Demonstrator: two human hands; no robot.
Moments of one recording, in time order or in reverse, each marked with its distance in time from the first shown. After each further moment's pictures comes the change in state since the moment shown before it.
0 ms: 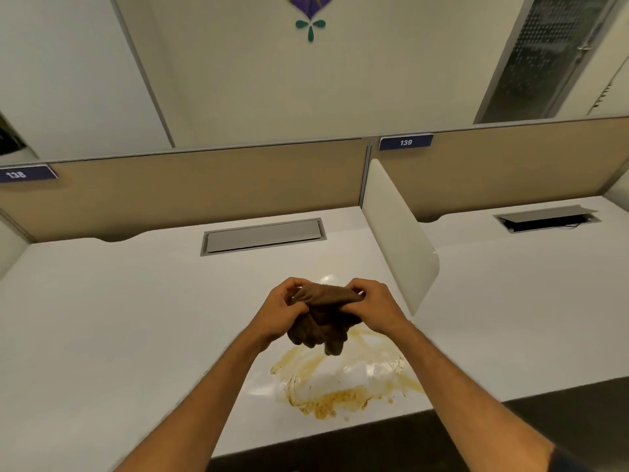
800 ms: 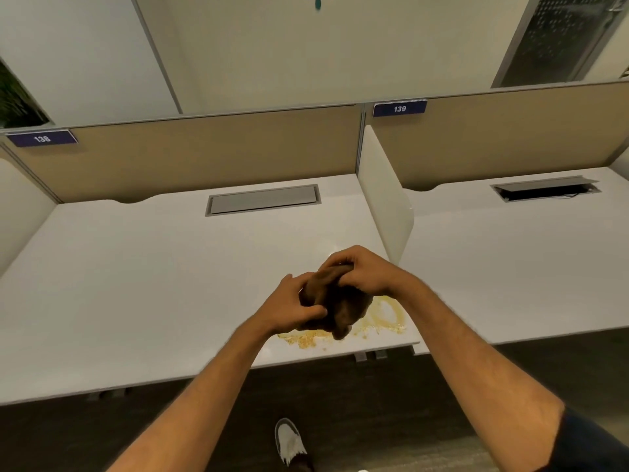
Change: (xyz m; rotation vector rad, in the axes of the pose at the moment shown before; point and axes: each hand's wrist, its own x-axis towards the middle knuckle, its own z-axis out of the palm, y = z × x) left_hand -0.120 0.024 0.085 0.306 -0.146 0.005; right_hand -0.099 -0.022 -0.055 -0.059 -0.405 -0.173
